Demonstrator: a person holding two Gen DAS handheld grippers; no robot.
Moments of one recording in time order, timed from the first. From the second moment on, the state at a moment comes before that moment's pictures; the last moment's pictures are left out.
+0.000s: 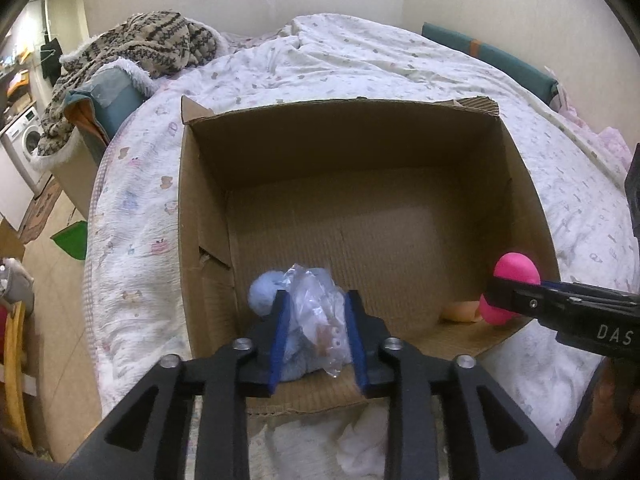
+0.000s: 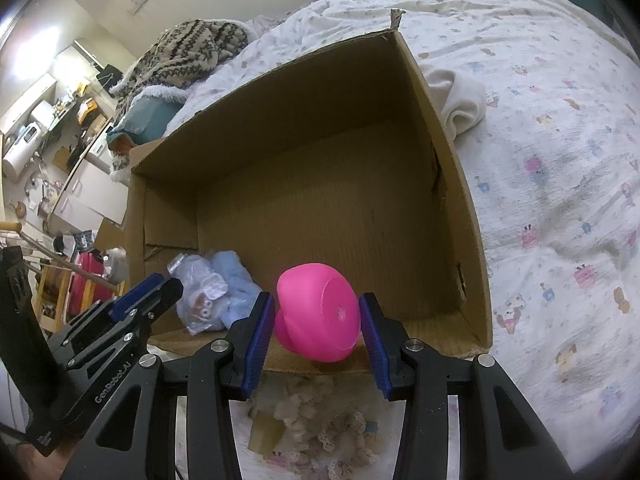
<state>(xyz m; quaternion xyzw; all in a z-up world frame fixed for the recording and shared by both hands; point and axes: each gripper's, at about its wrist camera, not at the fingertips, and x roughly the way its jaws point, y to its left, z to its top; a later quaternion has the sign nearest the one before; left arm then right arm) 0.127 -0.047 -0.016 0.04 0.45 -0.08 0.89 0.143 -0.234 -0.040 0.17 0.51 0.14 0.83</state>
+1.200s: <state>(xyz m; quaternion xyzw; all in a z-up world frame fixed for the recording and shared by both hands) 0.114 -0.031 -0.005 0.01 0.44 -0.04 0.90 0.131 -0.242 -0.021 0.18 0.48 0.13 0.85</state>
